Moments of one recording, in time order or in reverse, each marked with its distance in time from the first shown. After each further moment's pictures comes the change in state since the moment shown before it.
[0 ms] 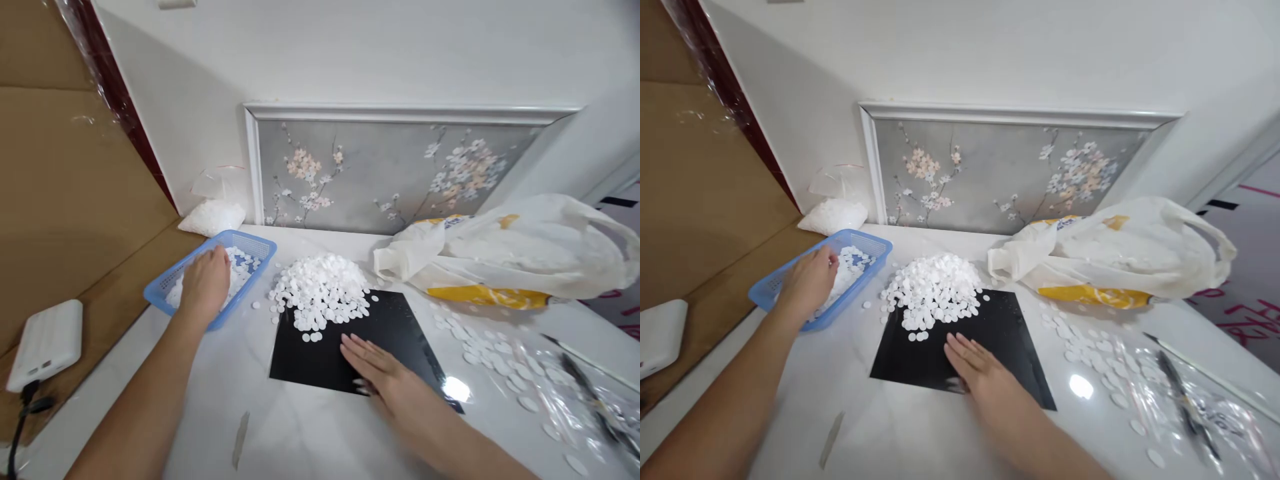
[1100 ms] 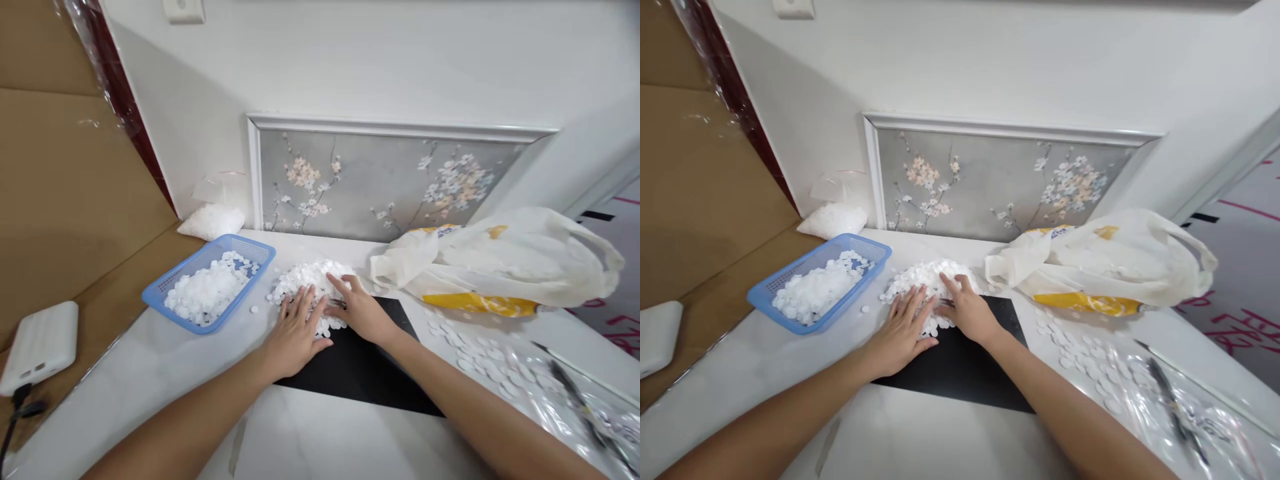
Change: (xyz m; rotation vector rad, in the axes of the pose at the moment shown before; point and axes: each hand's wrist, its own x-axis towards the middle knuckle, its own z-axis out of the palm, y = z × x) left_hand -0.071 0.086 0.086 -0.369 -0.138 0.712; right_hand 0.105 0.050 -0.023 -0.157 0.332 0.070
